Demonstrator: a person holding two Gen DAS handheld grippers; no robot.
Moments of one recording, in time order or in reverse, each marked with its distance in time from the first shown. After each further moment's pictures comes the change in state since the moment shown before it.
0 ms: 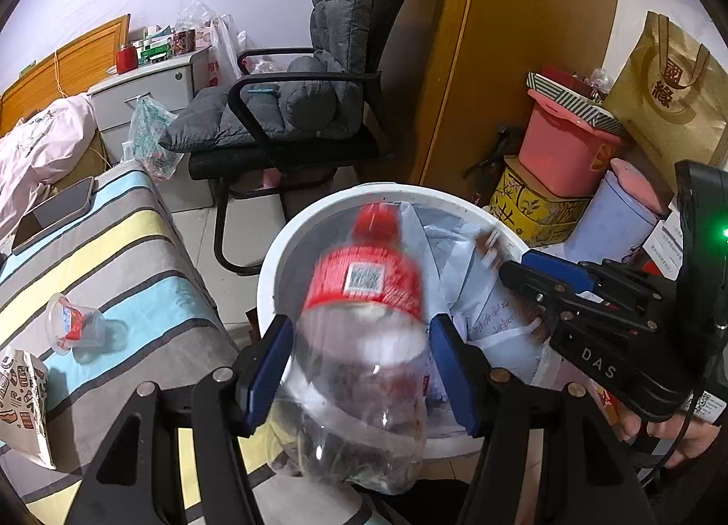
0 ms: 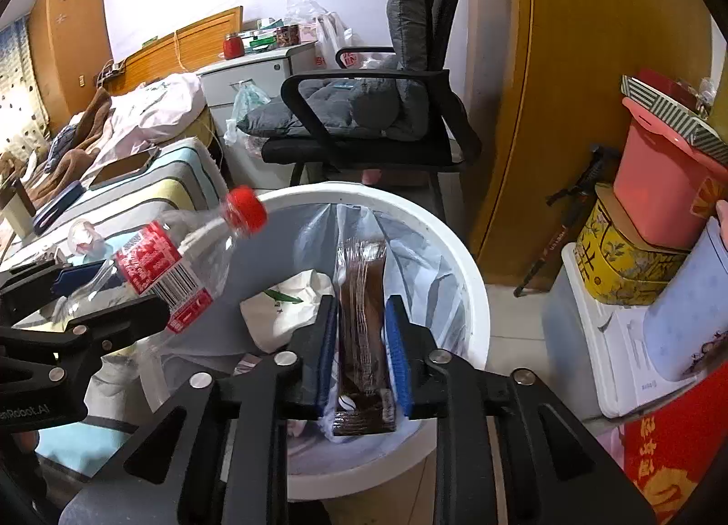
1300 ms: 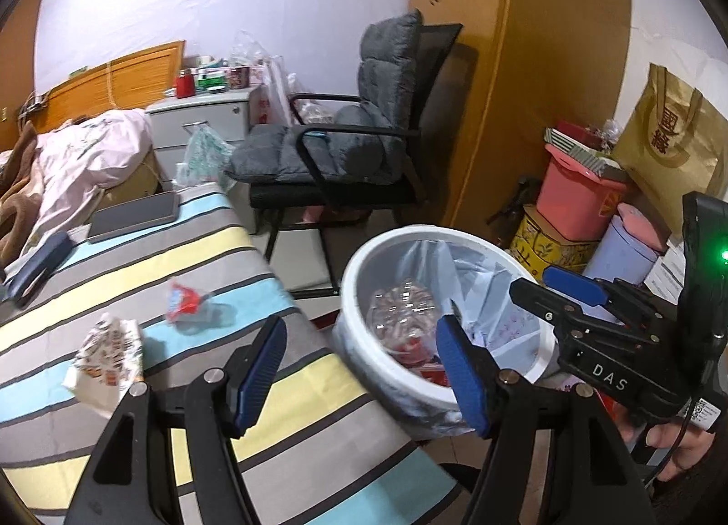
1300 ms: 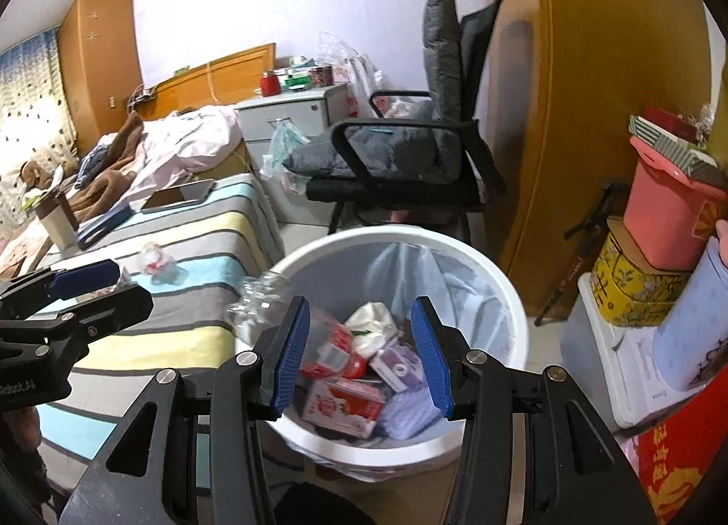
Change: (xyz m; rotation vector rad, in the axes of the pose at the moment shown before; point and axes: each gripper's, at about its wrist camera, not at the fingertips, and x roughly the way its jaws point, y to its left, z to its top) left arm -0.088 0.036 -0.024 -0.077 -0.150 0.097; right arm -0.041 0.040 -0.001 -0.026 -0.132 0.068
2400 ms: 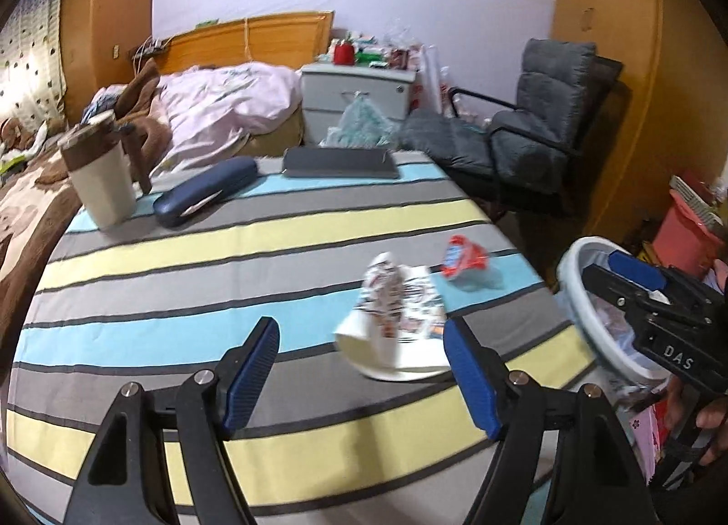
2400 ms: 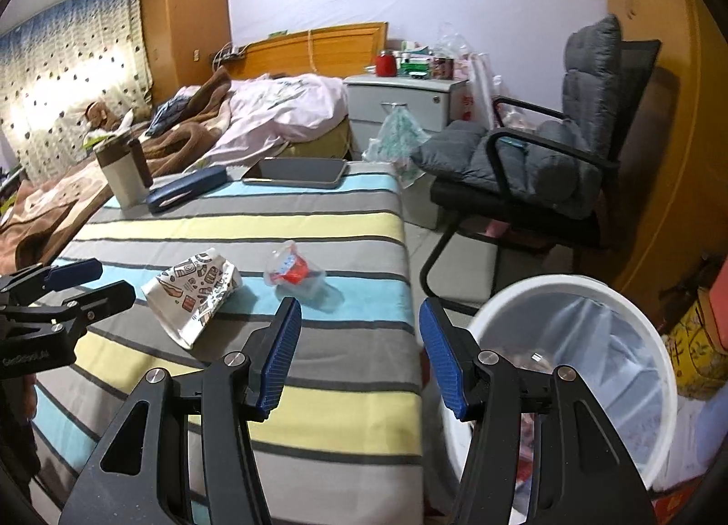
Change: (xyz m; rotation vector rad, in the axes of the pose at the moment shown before) left arm -0.037 0.174 -0.044 -0.210 0.038 0.297; right arm 0.052 0.120 0.018 -0.199 0.045 0.197
